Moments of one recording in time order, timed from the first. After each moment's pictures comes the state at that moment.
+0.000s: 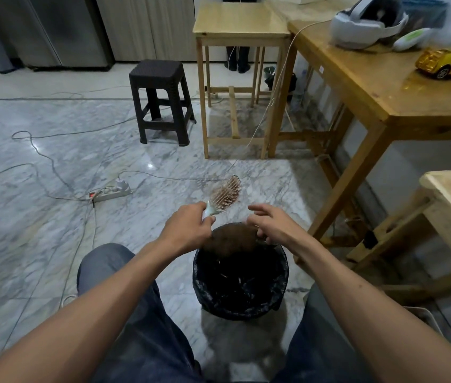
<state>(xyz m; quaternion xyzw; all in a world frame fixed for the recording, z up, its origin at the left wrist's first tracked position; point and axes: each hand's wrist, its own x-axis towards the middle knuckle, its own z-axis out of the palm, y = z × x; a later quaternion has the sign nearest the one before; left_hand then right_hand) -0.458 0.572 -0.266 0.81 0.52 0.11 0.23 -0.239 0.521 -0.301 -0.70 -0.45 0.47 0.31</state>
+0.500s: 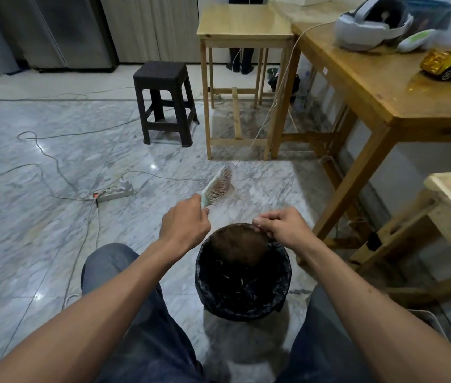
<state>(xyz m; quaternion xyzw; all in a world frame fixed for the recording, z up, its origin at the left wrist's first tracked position) -0.461 0.576 -0.270 0.81 0.55 0.16 0.13 -0.232 0.513 -0.308 -0.70 -0.43 0.43 0.38</state>
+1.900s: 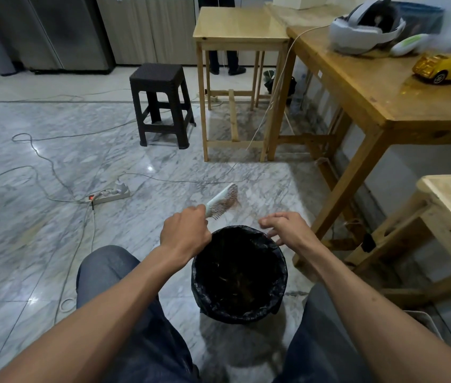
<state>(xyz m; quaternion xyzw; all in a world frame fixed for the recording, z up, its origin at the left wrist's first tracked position) -0.451 0.567 -0.273 0.83 0.54 0.09 0.07 -0.221 0.504 -0.296 -0.72 -0.39 0.44 0.36</state>
